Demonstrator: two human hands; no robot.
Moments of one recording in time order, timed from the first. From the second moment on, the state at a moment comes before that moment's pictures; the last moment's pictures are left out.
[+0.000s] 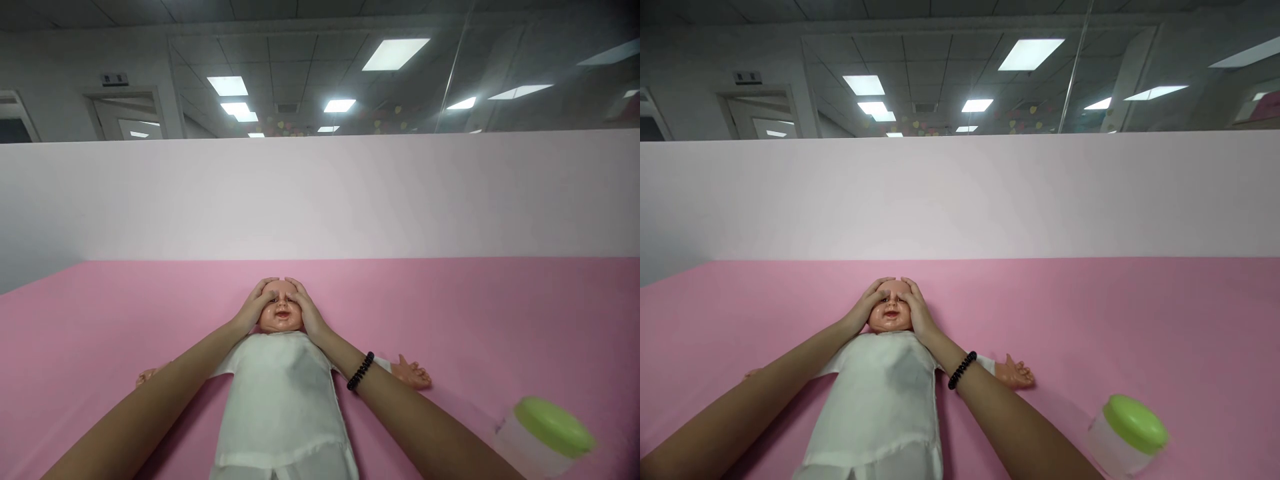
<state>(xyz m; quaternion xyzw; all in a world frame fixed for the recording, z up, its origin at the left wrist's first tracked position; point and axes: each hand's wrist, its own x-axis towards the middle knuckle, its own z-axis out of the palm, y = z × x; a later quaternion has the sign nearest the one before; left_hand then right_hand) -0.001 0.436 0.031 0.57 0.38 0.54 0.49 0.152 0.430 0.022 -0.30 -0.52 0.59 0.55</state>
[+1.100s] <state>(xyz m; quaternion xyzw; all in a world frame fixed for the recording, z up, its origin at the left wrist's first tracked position) -0.043 0.426 0.058 0.73 0.32 0.27 0.53 0.197 0.432 0.040 -0.22 -0.62 0.67 0.33</state>
